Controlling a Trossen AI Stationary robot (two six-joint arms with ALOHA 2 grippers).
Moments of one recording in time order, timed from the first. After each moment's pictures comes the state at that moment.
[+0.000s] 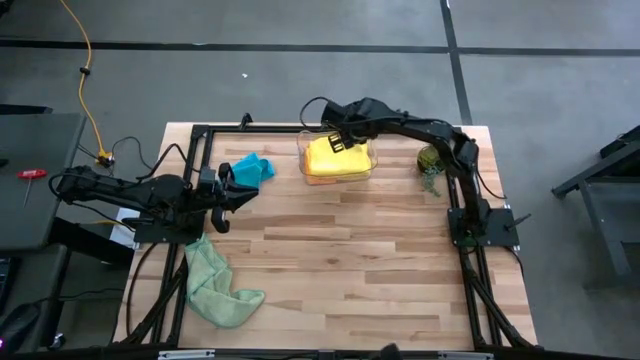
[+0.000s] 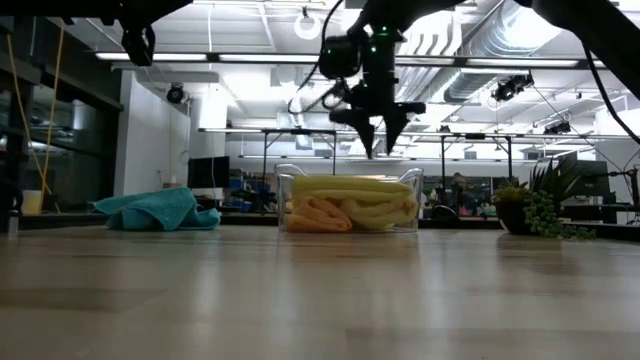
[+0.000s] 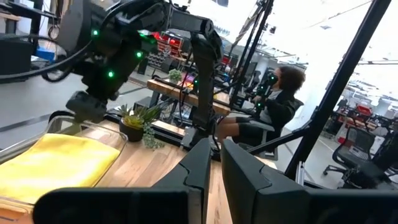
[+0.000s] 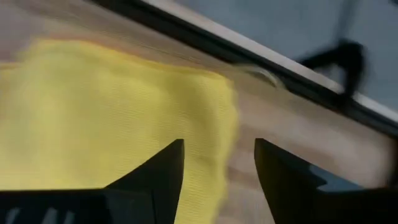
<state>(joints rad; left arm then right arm) -0.06 0.48 0.33 0.25 -0.32 -0.30 -0.44 2.08 1.95 -1.27 0.41 0.70</state>
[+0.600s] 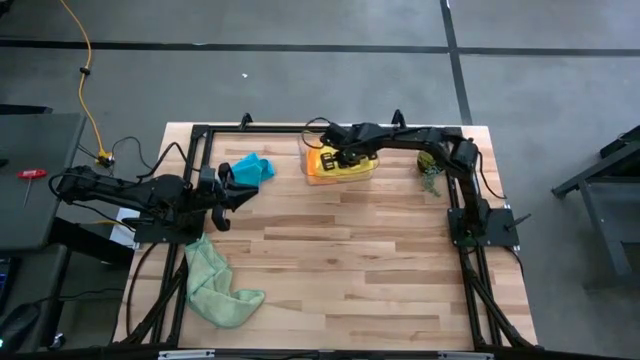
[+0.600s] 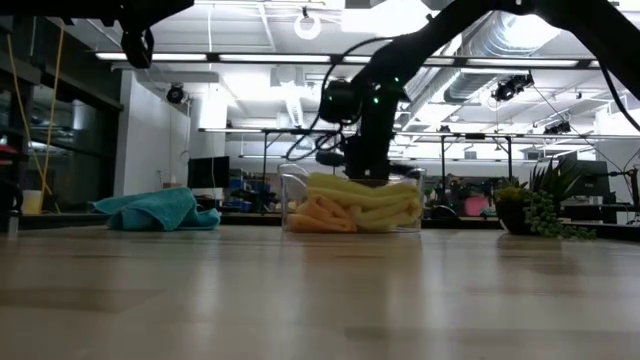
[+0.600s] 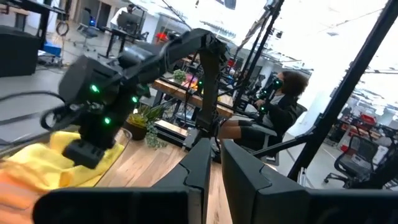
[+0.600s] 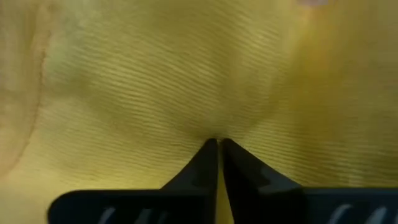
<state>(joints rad) -0.06 0.48 0.33 0.25 -0.35 -0.34 -0.44 2.08 1.57 -0.75 0.11 0.80</state>
